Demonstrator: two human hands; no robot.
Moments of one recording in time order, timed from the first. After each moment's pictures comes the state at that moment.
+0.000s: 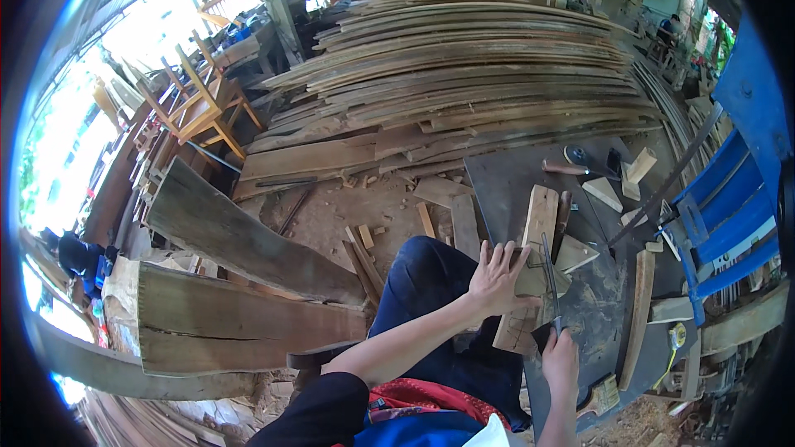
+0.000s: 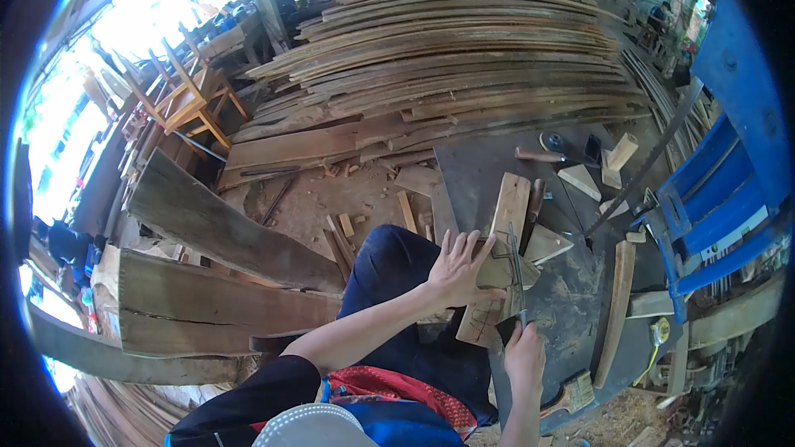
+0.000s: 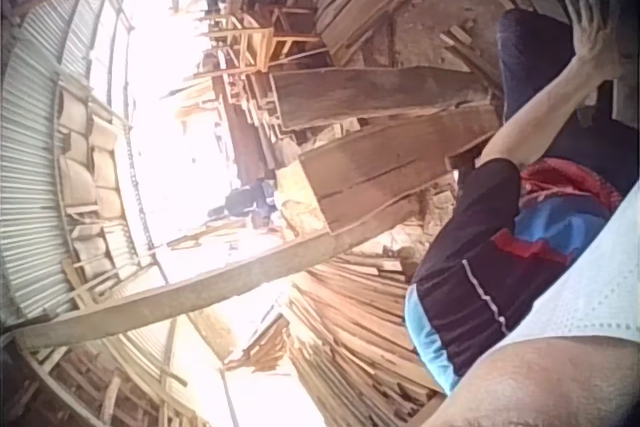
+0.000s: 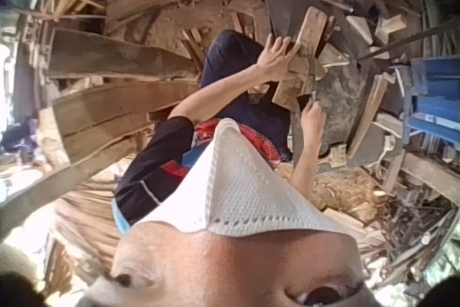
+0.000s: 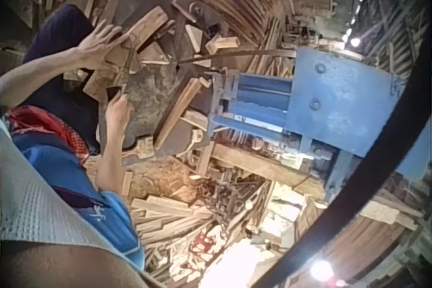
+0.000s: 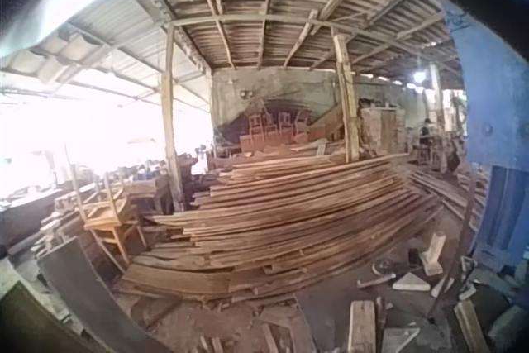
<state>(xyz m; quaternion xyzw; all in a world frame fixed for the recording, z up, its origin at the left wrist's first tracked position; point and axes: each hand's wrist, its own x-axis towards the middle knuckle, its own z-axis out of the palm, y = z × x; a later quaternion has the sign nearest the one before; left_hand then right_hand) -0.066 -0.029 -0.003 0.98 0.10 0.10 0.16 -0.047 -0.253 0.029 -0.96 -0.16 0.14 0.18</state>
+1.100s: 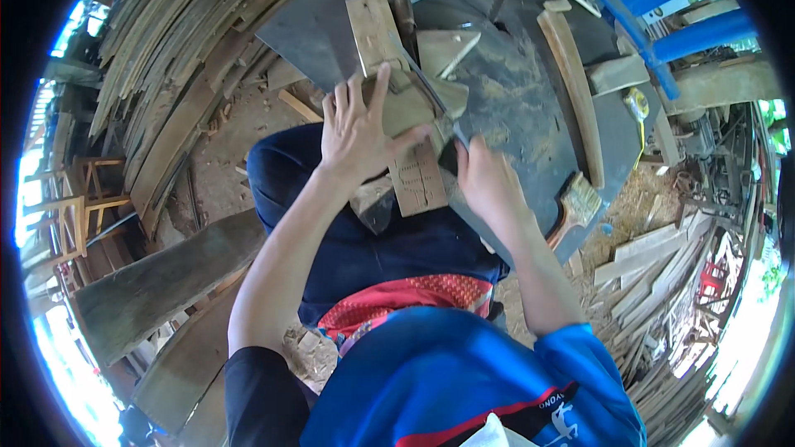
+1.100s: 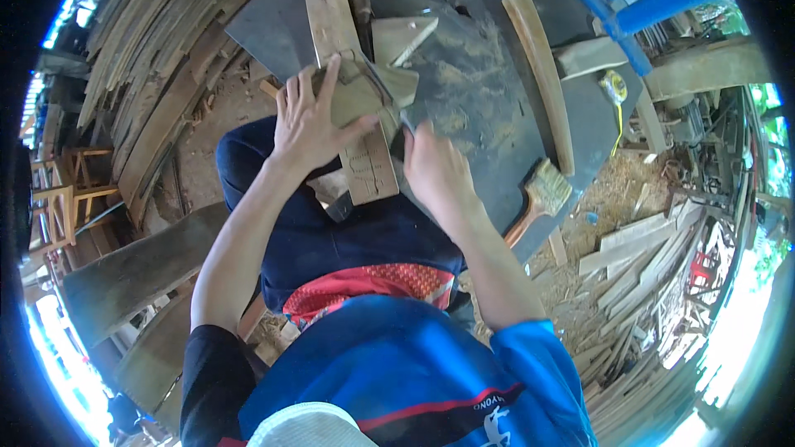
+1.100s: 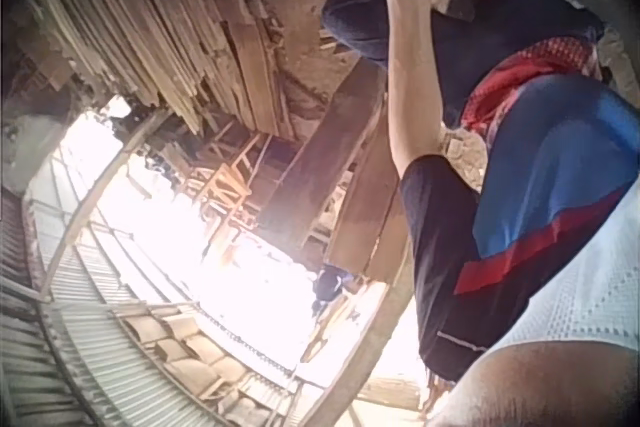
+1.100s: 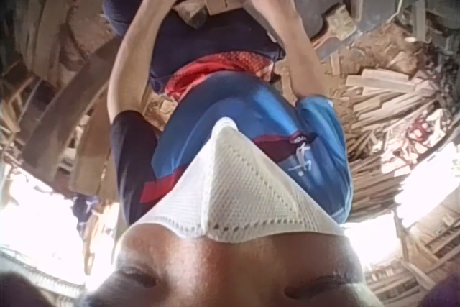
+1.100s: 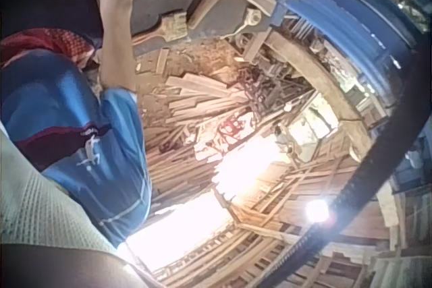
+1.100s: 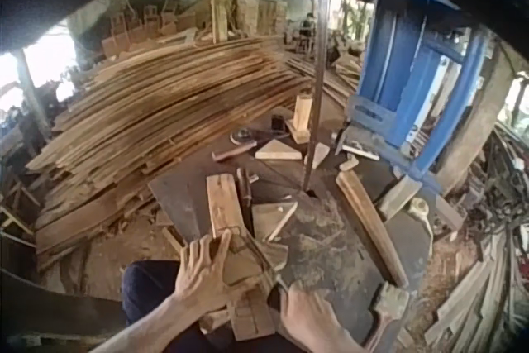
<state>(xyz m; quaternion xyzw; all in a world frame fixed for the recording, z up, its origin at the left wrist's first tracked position) -0.039 -0.026 0.005 0.99 0.03 0.06 0.11 -0.029 -0.247 0.024 -0.95 -0.13 0.17 0.24</state>
